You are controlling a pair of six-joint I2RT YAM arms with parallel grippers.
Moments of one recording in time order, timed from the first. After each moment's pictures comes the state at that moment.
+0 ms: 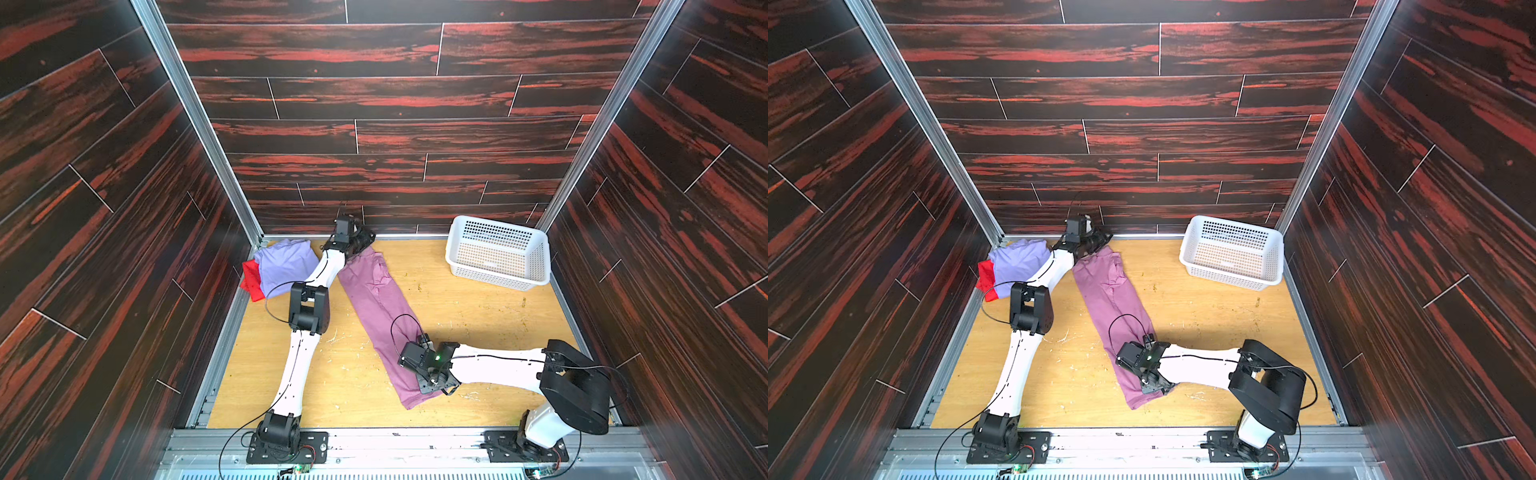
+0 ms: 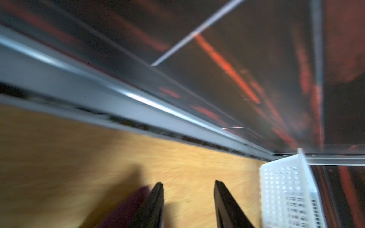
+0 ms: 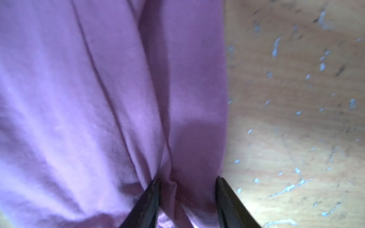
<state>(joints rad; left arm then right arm) -0.18 2.81 2.59 -0.27 0.36 -0.79 1.15 1.63 0.91 -0.78 0.25 0.83</state>
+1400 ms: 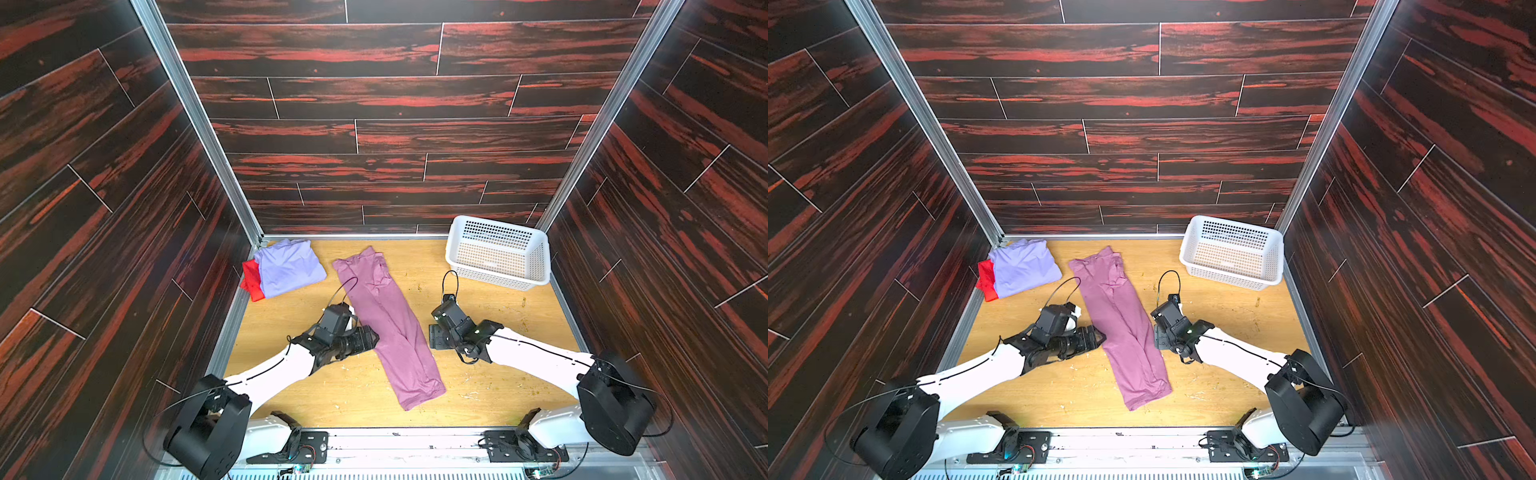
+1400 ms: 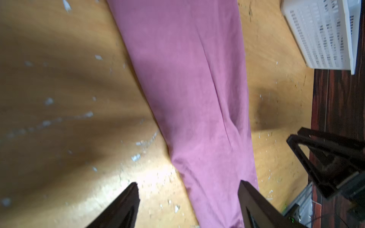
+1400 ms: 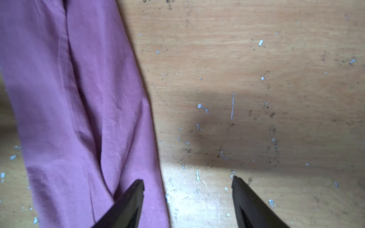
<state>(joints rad) -0.49 1.26 0.57 -0.17 0.28 -0.77 0.77 1.43 0.81 -0.43 0.27 0.59</state>
